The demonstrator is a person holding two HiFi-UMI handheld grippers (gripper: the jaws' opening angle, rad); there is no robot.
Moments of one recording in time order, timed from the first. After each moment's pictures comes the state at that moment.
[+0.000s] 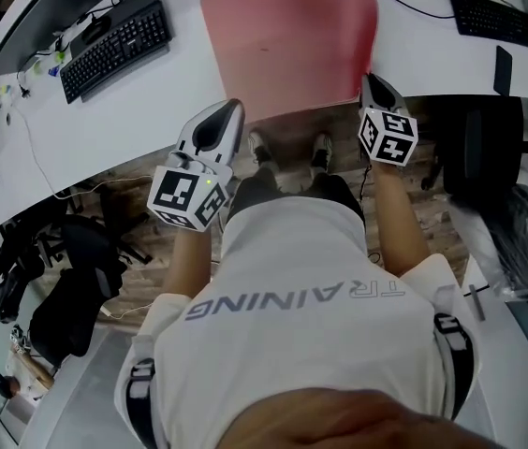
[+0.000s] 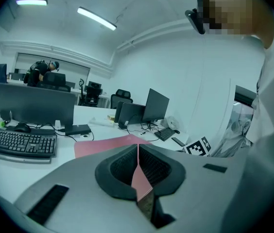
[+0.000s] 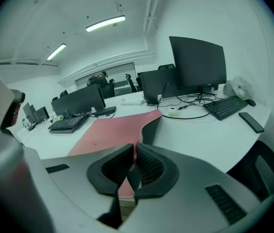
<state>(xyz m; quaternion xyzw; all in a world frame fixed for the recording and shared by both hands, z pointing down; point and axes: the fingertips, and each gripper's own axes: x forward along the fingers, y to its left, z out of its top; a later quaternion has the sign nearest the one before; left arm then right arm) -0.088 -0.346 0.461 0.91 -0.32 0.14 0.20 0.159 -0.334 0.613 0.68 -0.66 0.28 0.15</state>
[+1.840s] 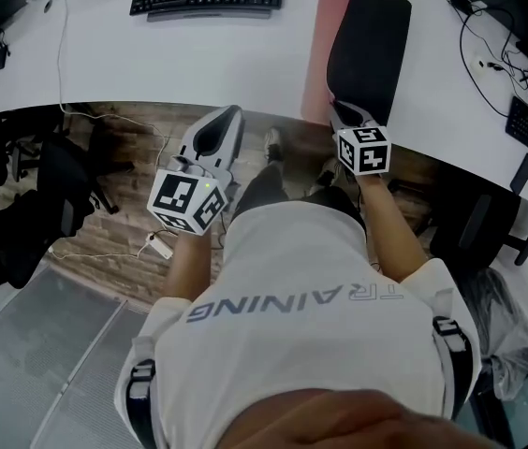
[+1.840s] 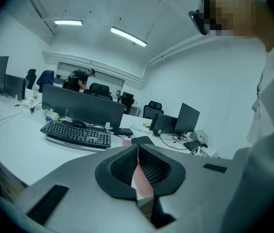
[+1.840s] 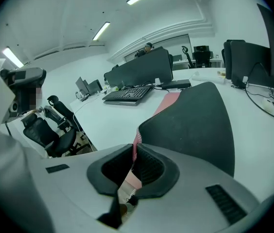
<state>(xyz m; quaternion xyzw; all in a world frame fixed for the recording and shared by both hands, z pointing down) -0.285 -0.326 0.460 0.83 -0.50 0.08 0.23 -0.116 -0.358 0.657 0.40 -0.82 0.31 0.26</state>
